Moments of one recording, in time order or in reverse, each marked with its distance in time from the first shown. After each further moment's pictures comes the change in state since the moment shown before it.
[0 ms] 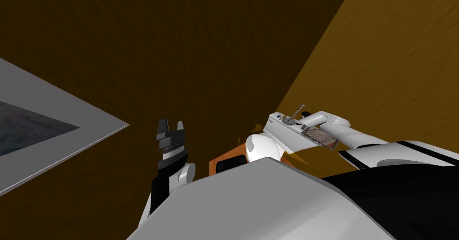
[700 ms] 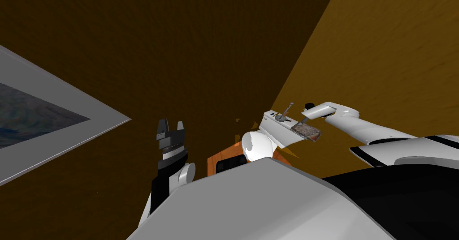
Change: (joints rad) left arm 0.000 0.000 0.000 0.000 0.000 0.000 0.000; right arm 0.006 -0.108 -0.037 -0.116 -0.126 0.111 0.042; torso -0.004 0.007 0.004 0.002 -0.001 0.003
